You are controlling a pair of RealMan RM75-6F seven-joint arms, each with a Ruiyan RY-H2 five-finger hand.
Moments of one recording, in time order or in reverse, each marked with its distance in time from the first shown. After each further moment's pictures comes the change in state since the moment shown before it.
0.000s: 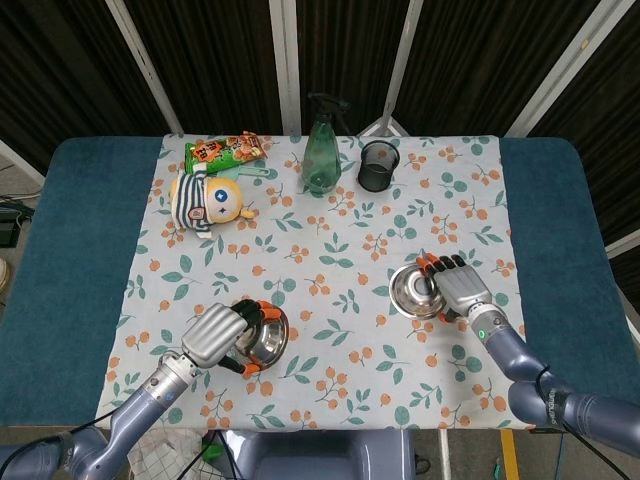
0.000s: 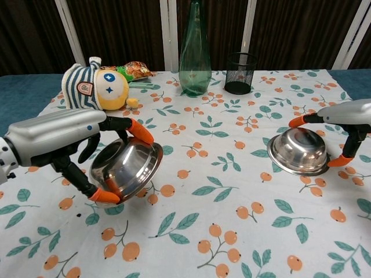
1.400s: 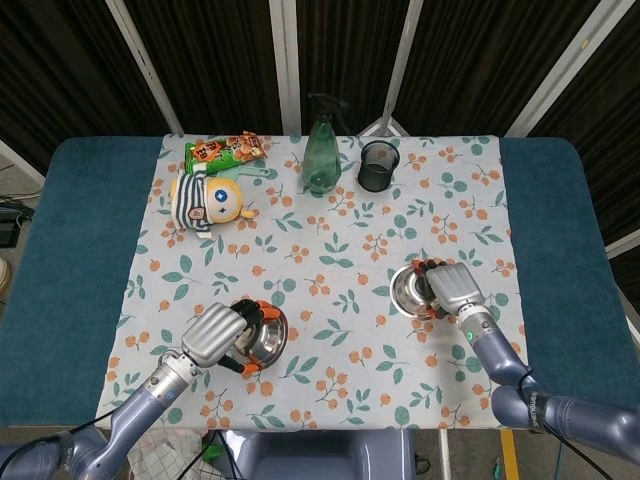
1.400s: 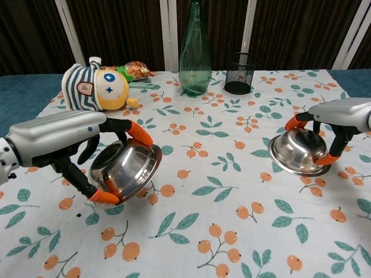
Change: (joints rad) left arm -0.001 0.003 -0.007 -0.002 -0.018 -0.020 0.006; right arm 0.011 -0.085 -0.021 0.015 0.061 0.129 -0.089
